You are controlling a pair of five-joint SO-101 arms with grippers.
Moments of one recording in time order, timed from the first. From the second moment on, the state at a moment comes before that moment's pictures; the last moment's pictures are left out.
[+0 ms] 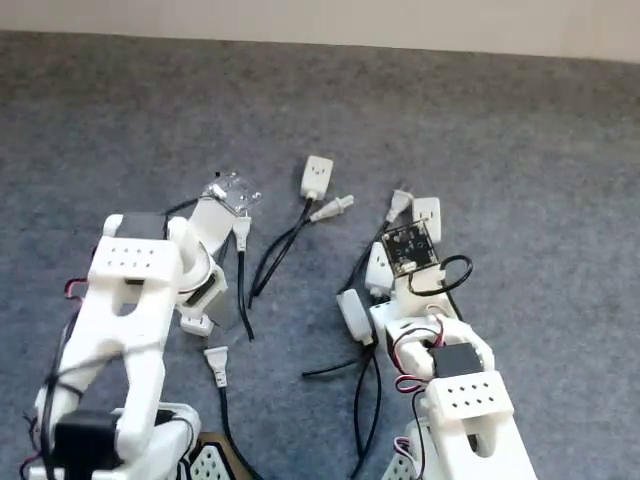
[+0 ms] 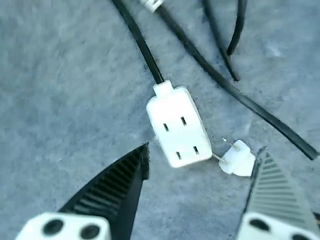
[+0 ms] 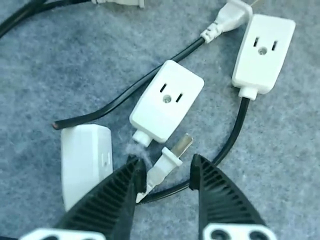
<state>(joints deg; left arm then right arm) -4.2 -21.6 39.3 73.8 -31.3 -16.8 -60.3 81.2 37.1 11.5</state>
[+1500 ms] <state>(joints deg) -29.8 -19.1 43.9 86.1 -81.3 -16.8 -60.3 81.2 37.1 11.5</state>
